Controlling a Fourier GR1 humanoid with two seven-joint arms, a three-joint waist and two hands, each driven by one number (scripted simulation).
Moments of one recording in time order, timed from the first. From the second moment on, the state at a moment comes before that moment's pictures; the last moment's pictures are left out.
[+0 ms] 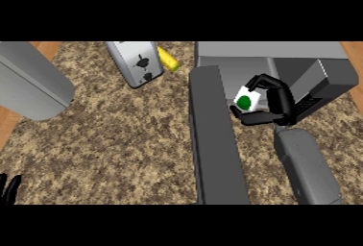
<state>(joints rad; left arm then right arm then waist) 0.62 0.02 0.12 -2.21 0.29 -0.28 -0.23 -0.53 -0.13 -0.09 -0.94 0.02 -0.02 -0.53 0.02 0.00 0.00</state>
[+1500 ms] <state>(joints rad) 0.44 0.06 0.12 -2.15 0.29 -0.31 -0.18 -1.11 -0.23 -0.25 -0.18 0.10 -0.36 -0.68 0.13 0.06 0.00</state>
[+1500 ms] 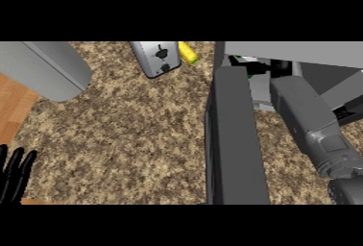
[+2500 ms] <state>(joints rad) 0.36 0.06 0.06 -2.13 0.17 -0.29 -0.16 -1.17 -0.23 -0.20 -0.07 0.20 -0.64 -0.61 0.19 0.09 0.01</state>
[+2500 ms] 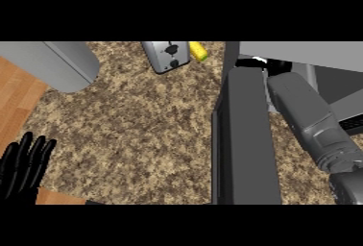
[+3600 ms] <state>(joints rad) 0.33 0.01 -0.05 -2.10 0.06 -0.25 -0.15 -1.10 -0.24 -0.25 -0.07 0.15 -0.44 -0.67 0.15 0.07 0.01</state>
